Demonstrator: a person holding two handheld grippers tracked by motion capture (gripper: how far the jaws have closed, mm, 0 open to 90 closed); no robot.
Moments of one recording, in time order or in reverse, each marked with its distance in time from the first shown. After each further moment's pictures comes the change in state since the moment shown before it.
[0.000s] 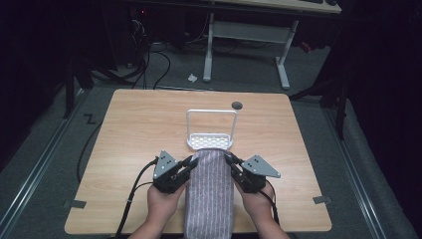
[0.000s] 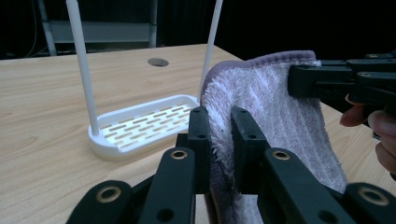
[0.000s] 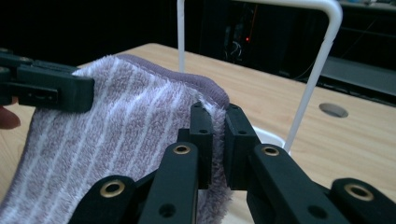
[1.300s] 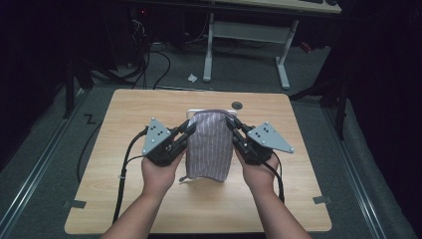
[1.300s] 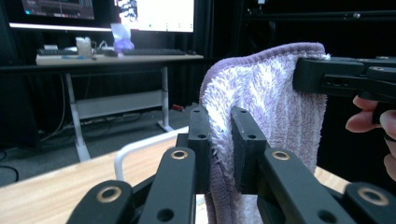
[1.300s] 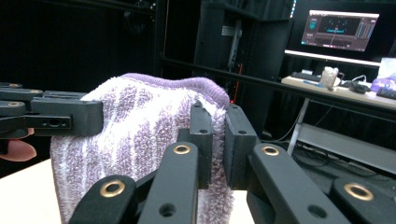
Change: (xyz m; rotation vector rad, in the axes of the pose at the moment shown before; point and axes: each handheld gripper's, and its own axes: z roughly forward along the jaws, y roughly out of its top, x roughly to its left) left arm 0.007 0.098 -0.015 -0.223 0.021 0.103; right arm -0.004 0.107 -0.008 -0.230 -0.044 -0.051
